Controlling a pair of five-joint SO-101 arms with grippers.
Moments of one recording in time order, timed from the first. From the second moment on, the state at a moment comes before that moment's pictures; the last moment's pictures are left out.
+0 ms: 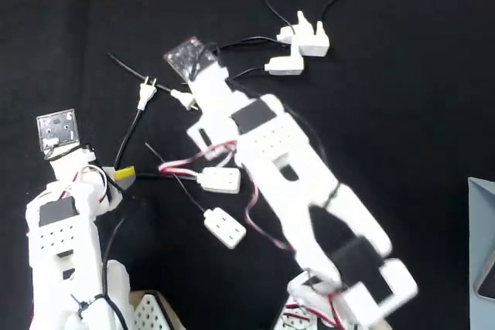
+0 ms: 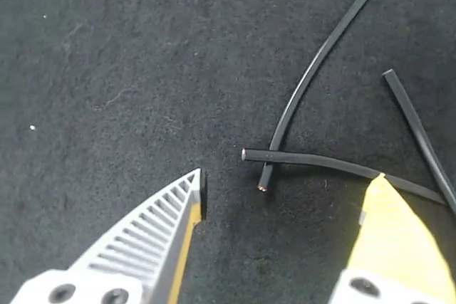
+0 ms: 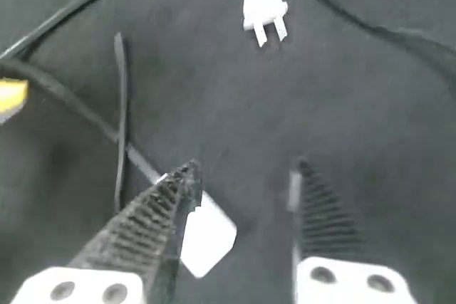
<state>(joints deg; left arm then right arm) -23.9 -54.5 74.4 45.7 -3.7 -32.0 -2.9 15.8 58.9 8.4</state>
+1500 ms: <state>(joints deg) -27.6 -54.5 74.4 43.1 -1.5 -32.3 50.9 -40.5 74.9 20.1</state>
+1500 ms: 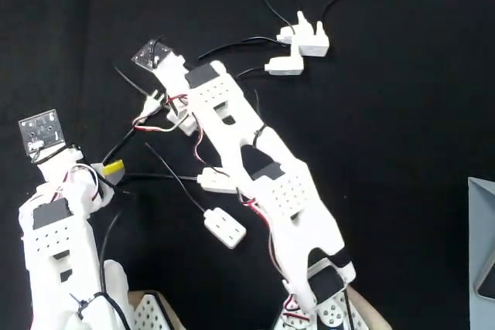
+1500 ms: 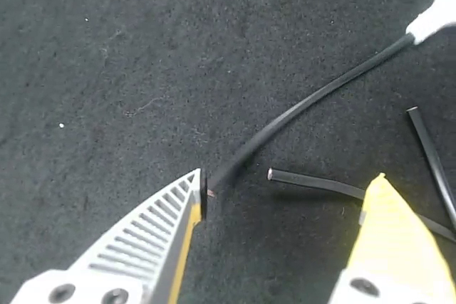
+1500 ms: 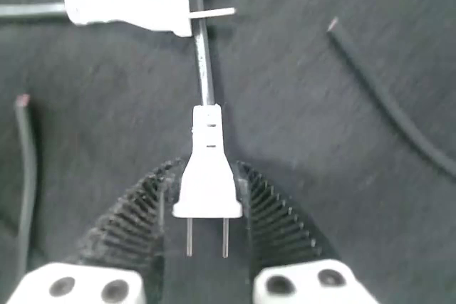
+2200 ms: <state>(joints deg) -27.6 -54.5 74.4 43.1 -1.5 -24.4 30.8 -33.8 98.8 13.1</state>
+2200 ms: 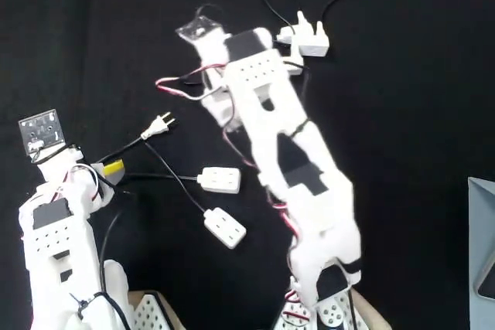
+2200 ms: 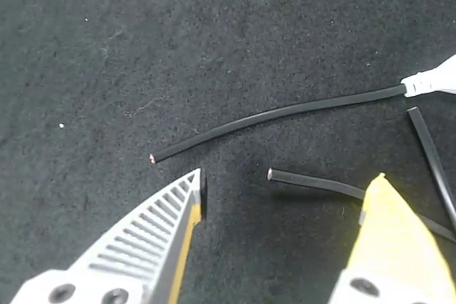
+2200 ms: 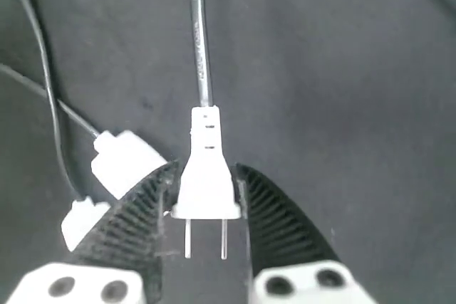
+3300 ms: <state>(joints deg) -27.6 -54.5 74.4 43.1 -1.5 -10.8 -4.2 25.6 75.0 20.1</state>
